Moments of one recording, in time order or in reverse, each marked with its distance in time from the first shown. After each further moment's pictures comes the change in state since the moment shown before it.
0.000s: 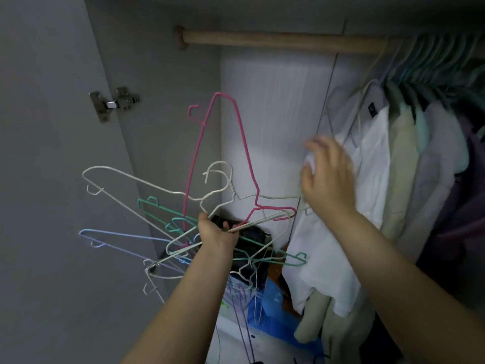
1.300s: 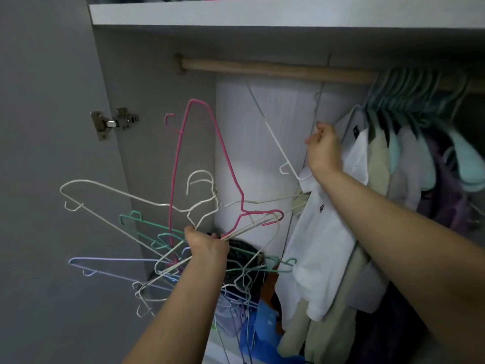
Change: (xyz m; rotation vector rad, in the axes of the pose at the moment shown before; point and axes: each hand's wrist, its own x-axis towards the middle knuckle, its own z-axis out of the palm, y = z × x) left_hand -0.010 0.003 0.011 -0.124 -0.009 0.105; right_hand 0.104 0.034 0.019 0.466 0.042 0.507
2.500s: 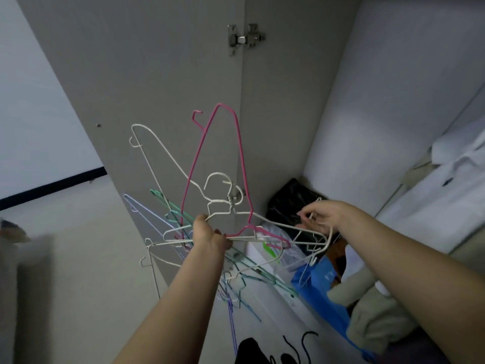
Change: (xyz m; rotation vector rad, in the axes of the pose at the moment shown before) left_hand -0.051 0.095 -0.191 0.040 0.434 0.122; right_hand -0.208 0.075 0.122 0.167 -1.385 1.227
